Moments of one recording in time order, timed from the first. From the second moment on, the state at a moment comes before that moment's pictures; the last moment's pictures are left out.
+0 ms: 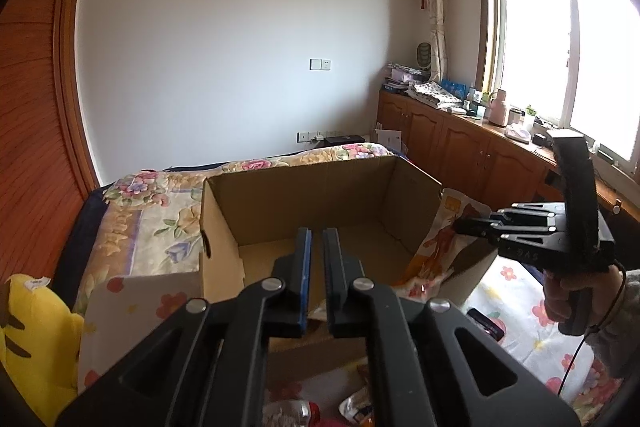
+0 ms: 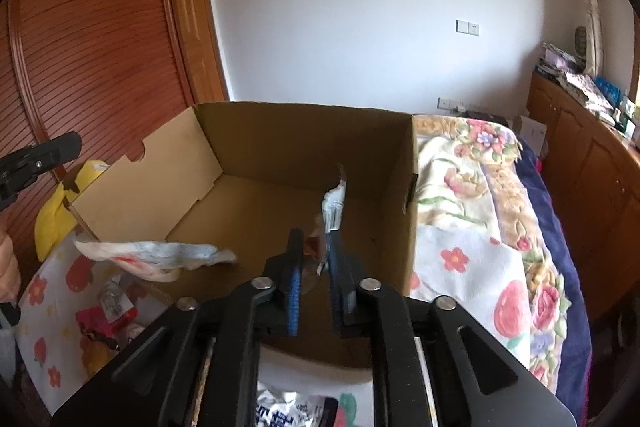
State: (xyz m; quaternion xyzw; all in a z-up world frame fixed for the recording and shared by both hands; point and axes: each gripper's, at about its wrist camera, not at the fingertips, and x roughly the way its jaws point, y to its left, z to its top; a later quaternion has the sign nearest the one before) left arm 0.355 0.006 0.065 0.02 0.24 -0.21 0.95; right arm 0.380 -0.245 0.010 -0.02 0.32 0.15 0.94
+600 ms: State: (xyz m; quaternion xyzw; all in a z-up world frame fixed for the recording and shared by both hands) left arm 0.285 0.012 0.033 0.05 0.27 -0.19 0.94; right arm 0.300 -0.250 0.040 -0.02 0.31 0.15 0.94
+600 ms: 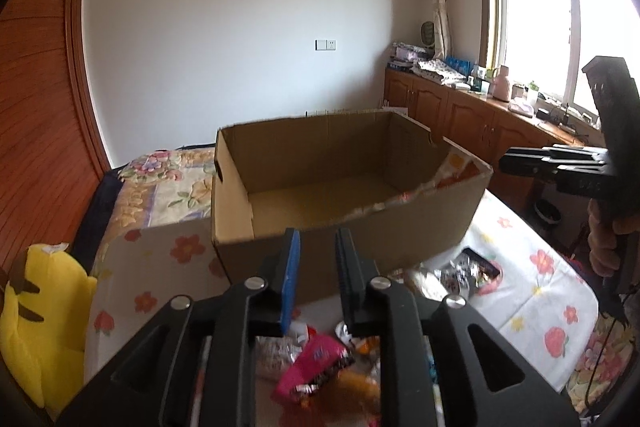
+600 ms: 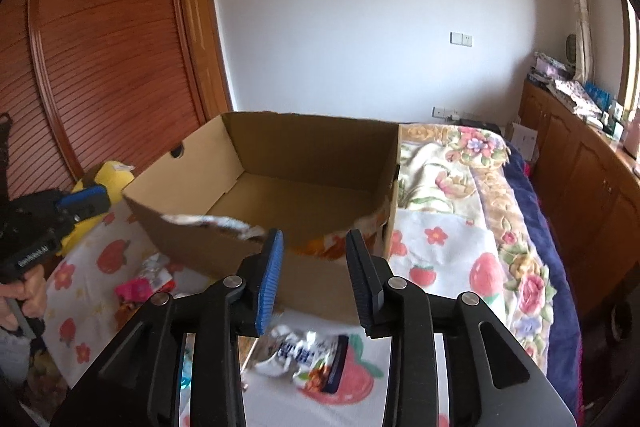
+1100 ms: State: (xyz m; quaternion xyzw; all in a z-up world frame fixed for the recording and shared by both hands) left arm 0.248 0.013 -0.021 0.05 0.32 -0.19 0.93; right arm 0.278 -0.210 -0.020 -0.01 0.36 0.19 0.92
